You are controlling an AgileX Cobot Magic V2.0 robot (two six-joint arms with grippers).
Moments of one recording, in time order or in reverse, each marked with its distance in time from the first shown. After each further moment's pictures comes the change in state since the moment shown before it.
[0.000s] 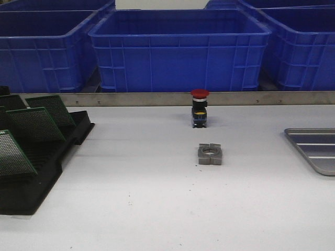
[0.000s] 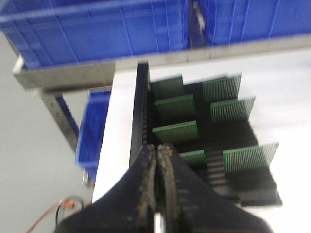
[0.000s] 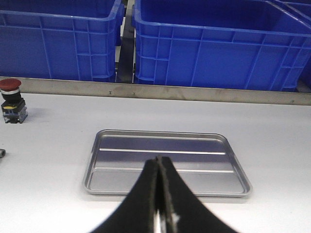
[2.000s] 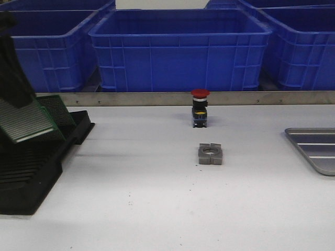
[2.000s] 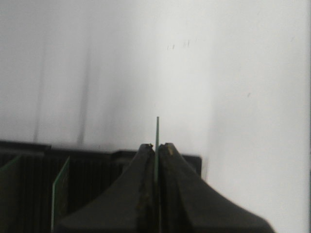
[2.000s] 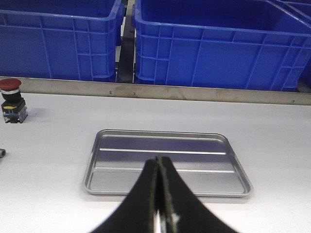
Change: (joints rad) left arm -0.138 1.128 -0.652 -0.645 0.473 1.594; right arm 0.000 0.000 0.000 0.000 0.000 0.000
